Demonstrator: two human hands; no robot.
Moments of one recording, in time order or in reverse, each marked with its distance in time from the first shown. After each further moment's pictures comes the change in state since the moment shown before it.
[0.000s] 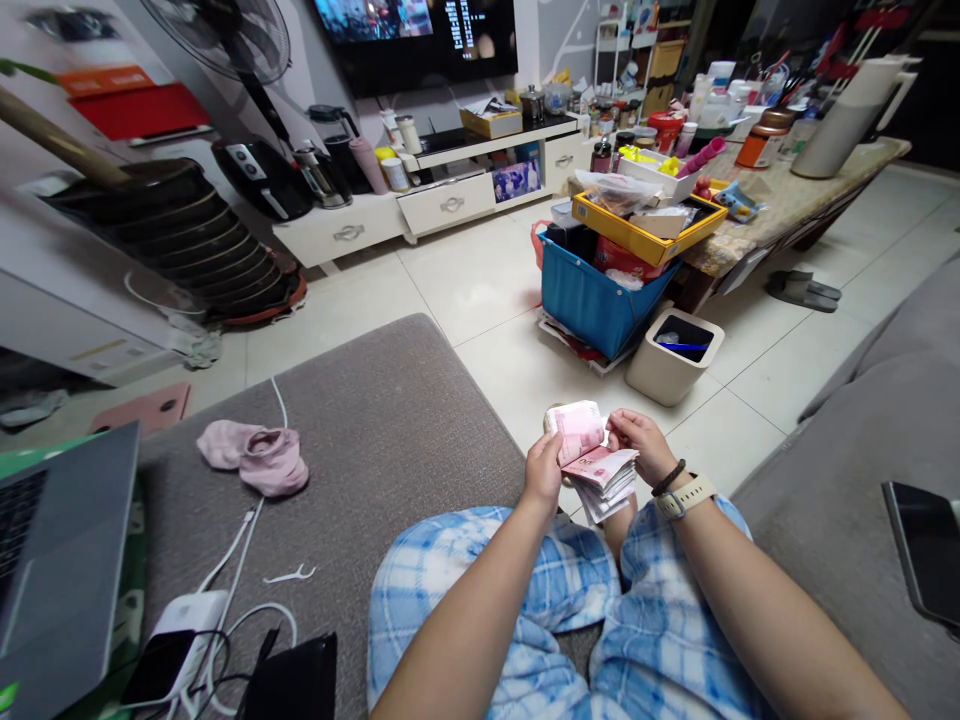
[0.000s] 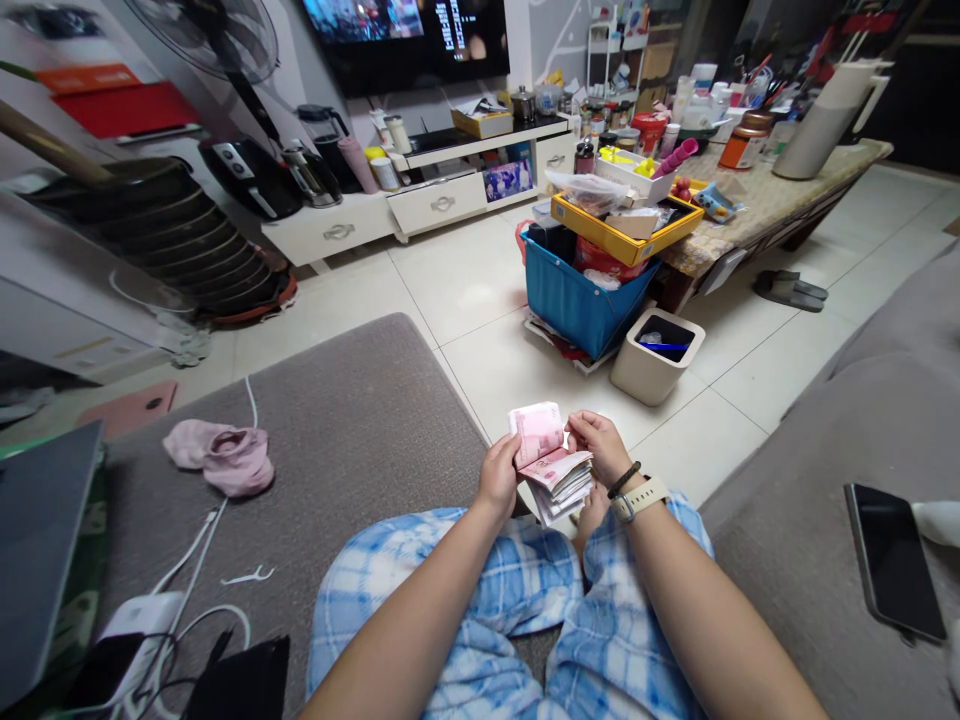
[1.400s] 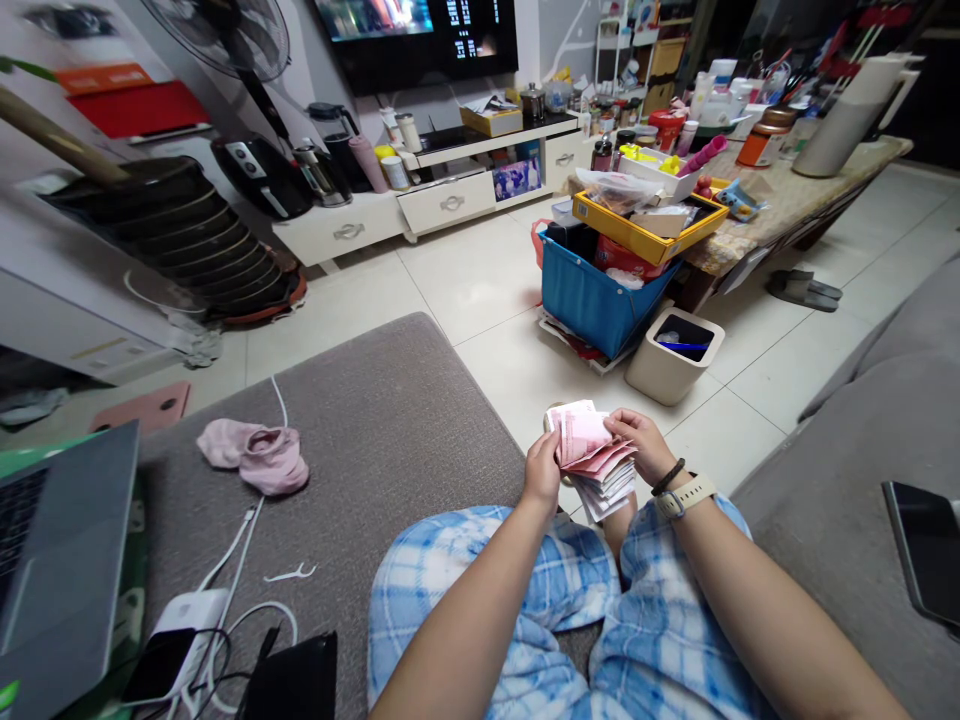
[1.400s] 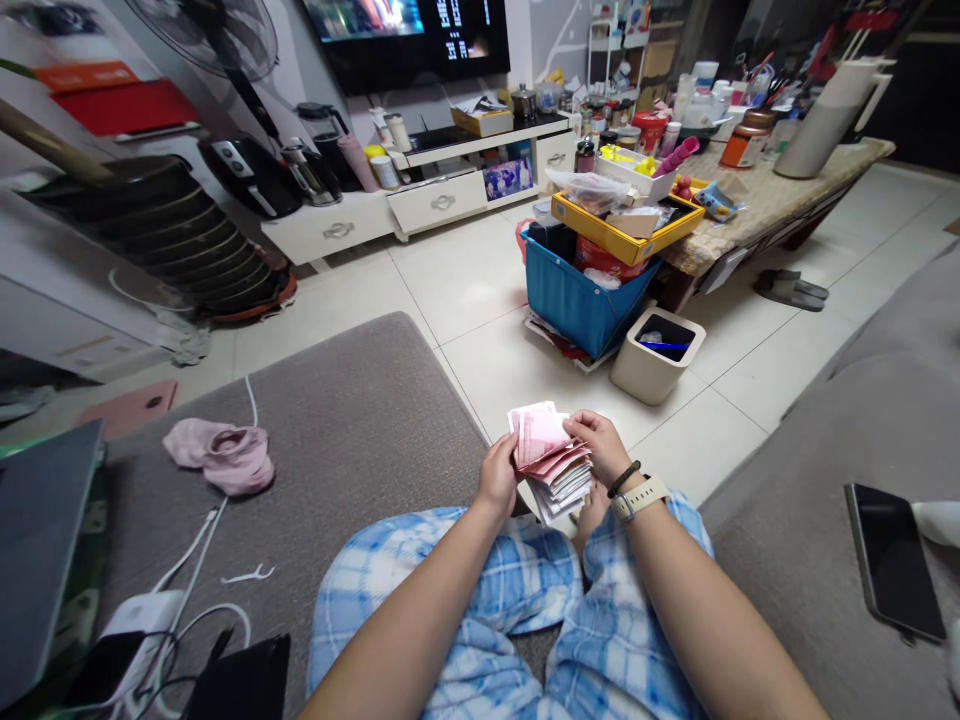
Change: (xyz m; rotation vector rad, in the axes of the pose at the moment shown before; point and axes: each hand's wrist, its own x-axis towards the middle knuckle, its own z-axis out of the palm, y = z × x) left_hand 0.009 -0.008 -0.006 0.015 0.064 0.039; right_hand 0.003 0.003 -0.002 -0.003 0.062 -0.012
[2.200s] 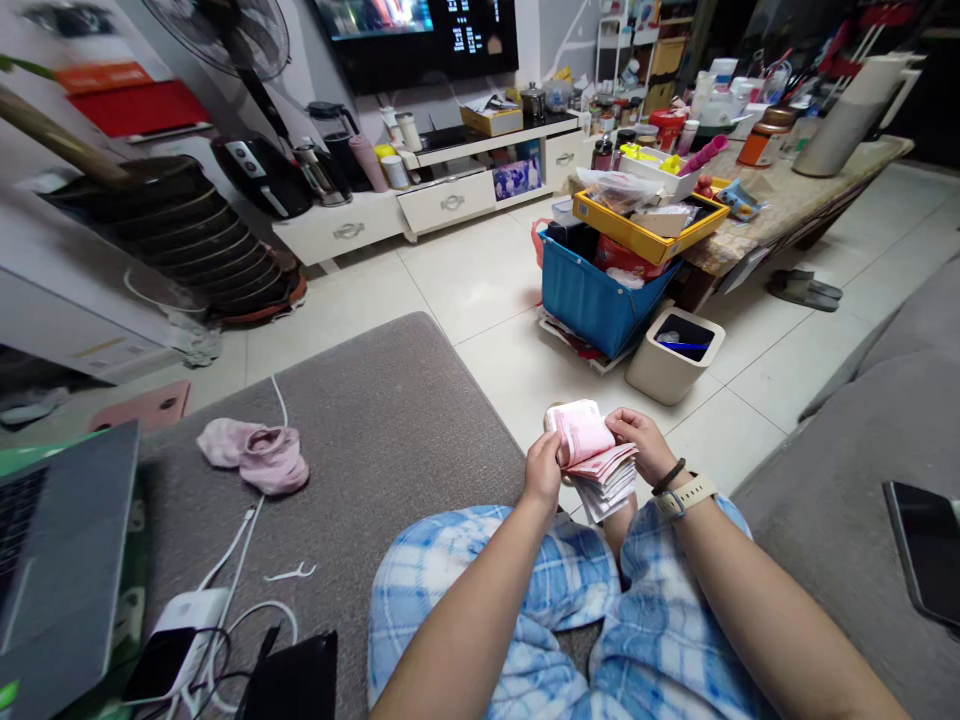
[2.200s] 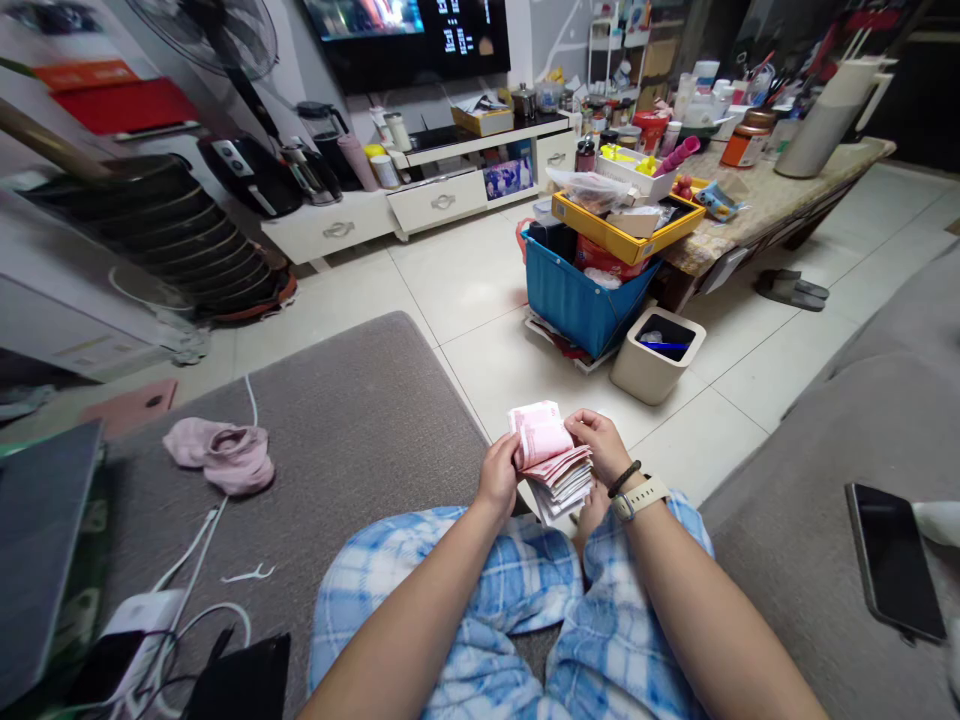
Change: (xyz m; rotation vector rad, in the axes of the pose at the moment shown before) left_hand -0.004 0.005 0.003 0.015 -0.023 0.008; right_hand -0.003 -0.003 0.003 0.039 -0.002 -0.012
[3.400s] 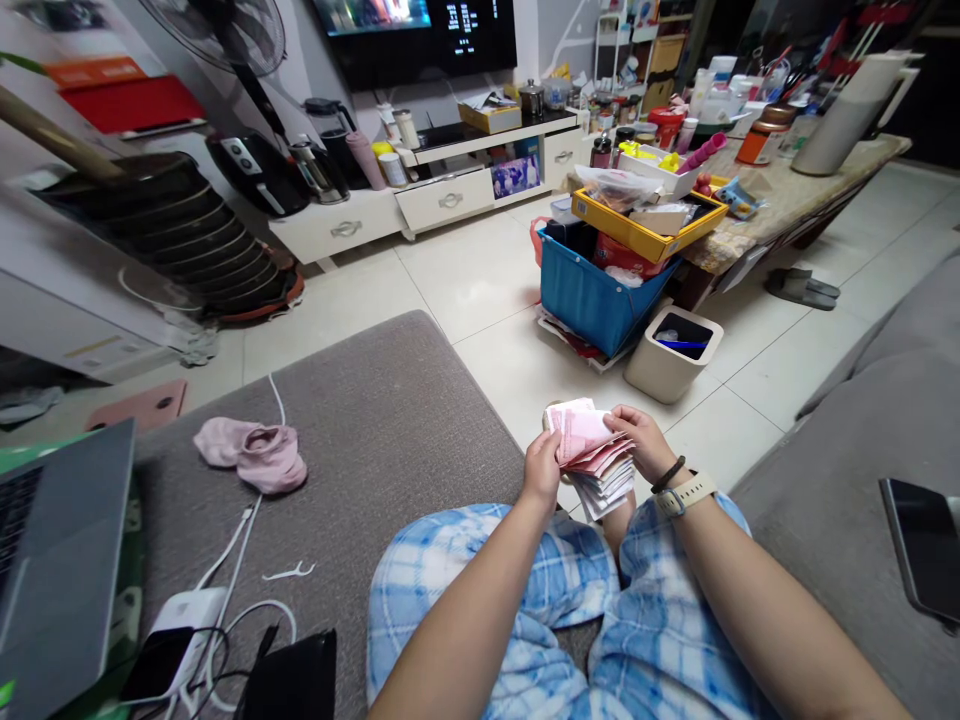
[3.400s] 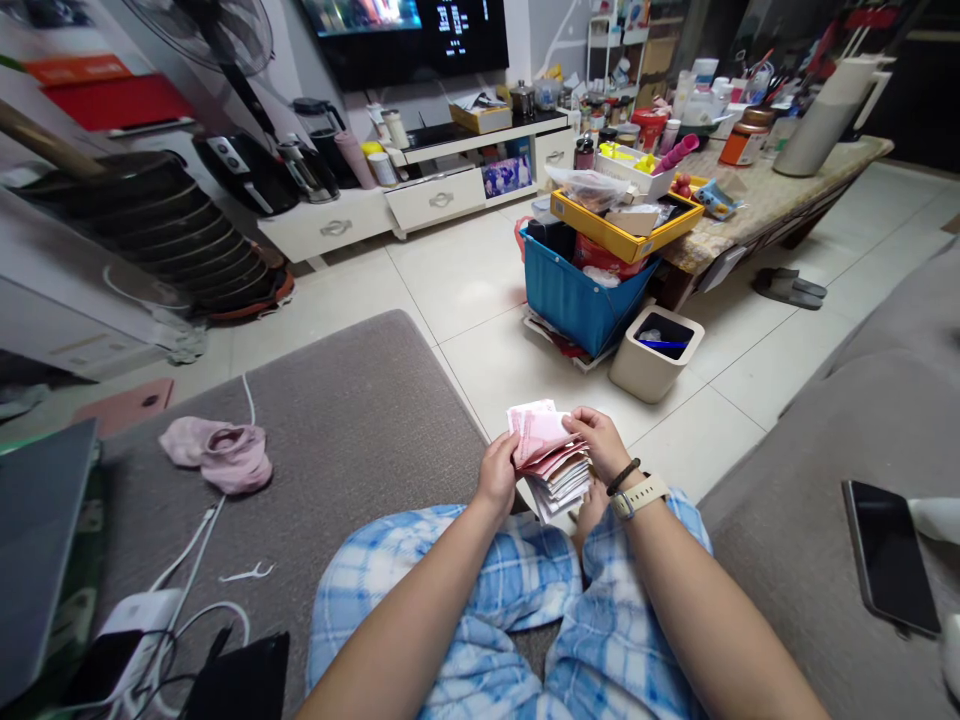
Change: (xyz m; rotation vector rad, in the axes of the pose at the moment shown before) left_hand -0.003 0.006 0.006 -0.033 -0.035 -0.017; right_hand -0.004 -0.008 0.005 0.000 0.033 0.016
